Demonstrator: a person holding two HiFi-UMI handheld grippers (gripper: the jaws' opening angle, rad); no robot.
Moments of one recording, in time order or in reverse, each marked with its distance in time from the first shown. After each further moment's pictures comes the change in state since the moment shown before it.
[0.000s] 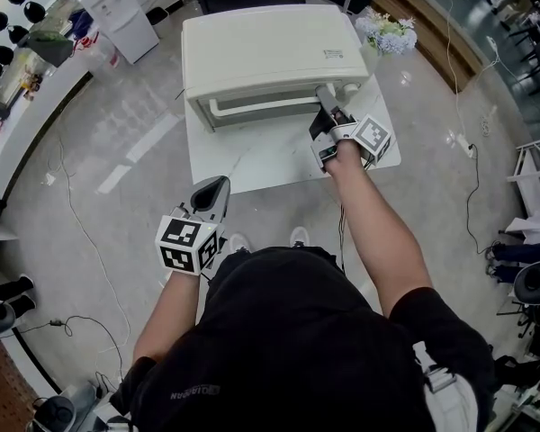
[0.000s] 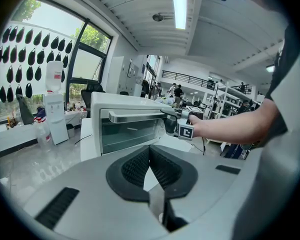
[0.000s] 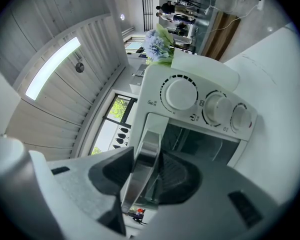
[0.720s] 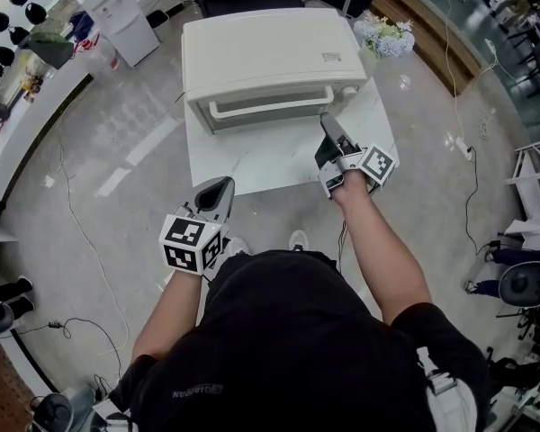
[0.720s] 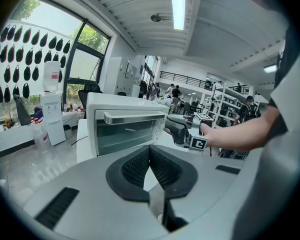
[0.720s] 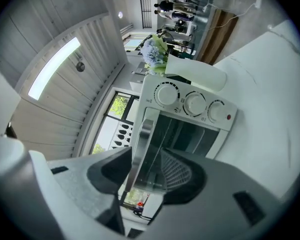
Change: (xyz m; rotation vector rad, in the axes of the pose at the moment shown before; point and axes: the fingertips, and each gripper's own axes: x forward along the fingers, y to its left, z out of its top) left arm 0.006 -0.010 0.003 0.008 -0.009 -0.024; right arm -0.053 -0.001 -0.022 0.011 0.038 0.015
